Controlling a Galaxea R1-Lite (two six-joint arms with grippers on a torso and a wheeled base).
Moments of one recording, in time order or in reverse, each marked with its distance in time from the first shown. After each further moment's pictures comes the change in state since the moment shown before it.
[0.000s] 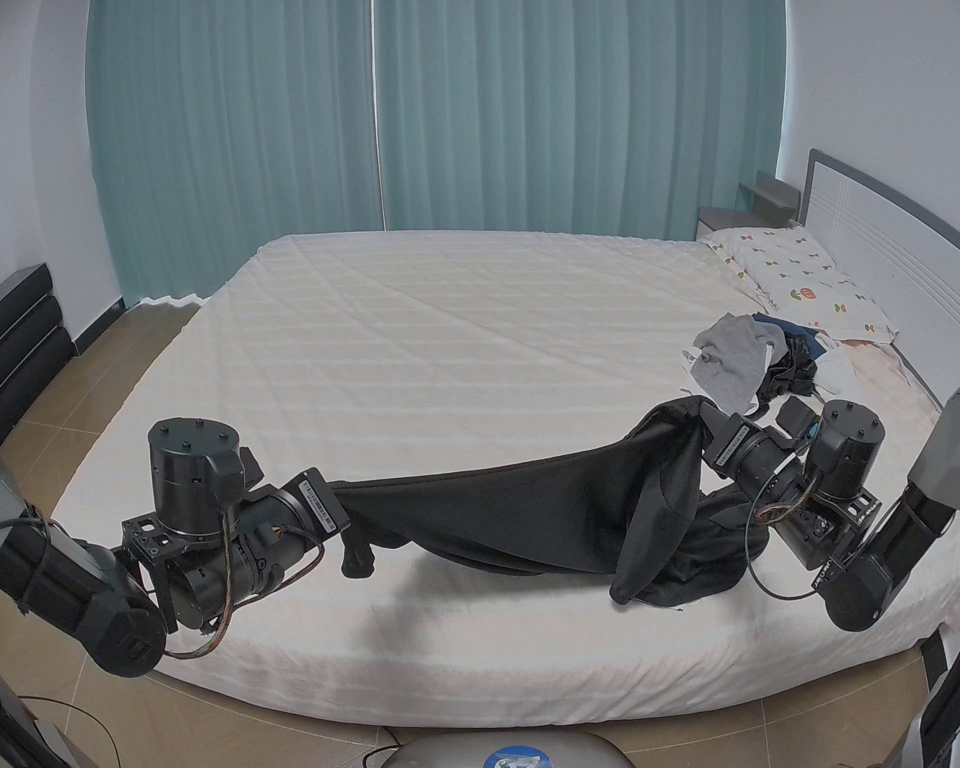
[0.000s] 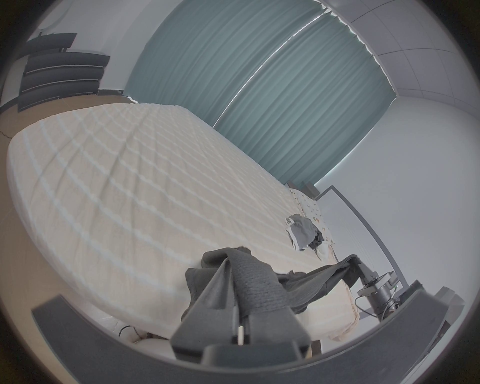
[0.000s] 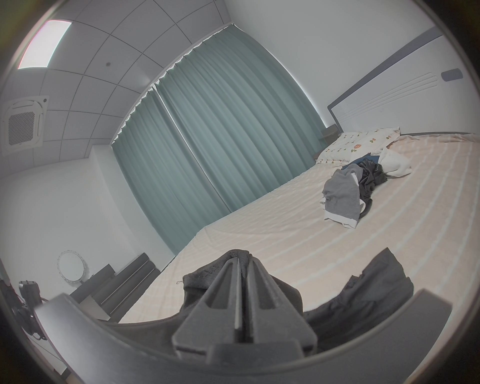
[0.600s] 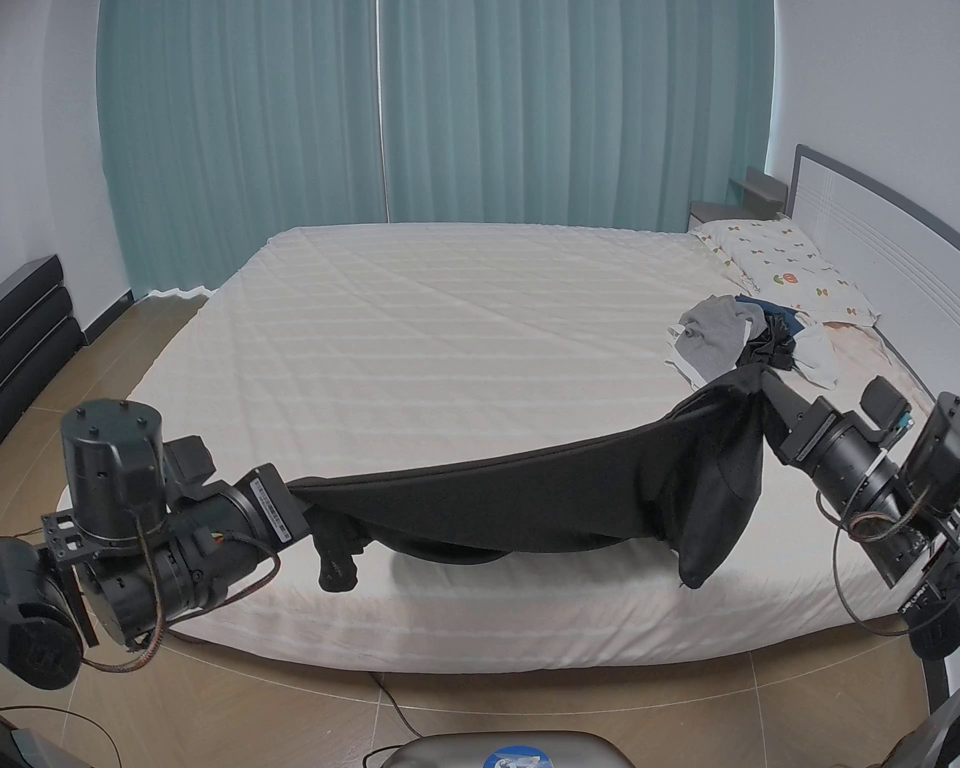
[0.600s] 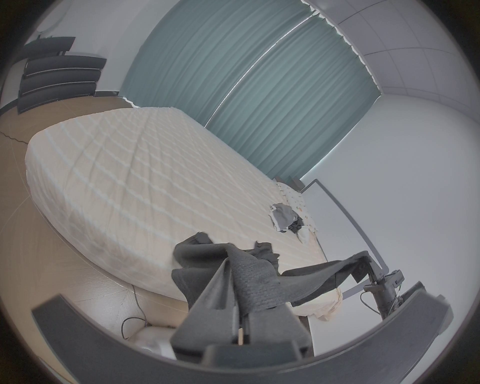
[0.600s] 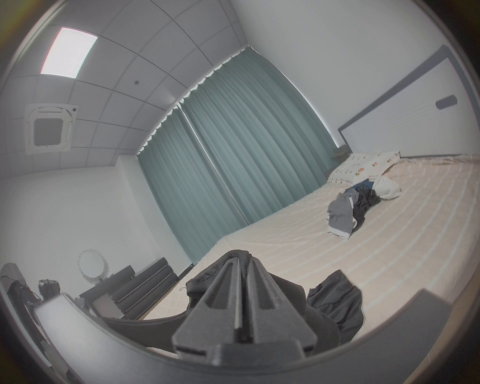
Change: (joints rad) left arm -0.061 -0.267 -0.003 0.257 0.008 0.003; right arm 0.058 -0.367 0.164 0.074 -0.007 -0.050
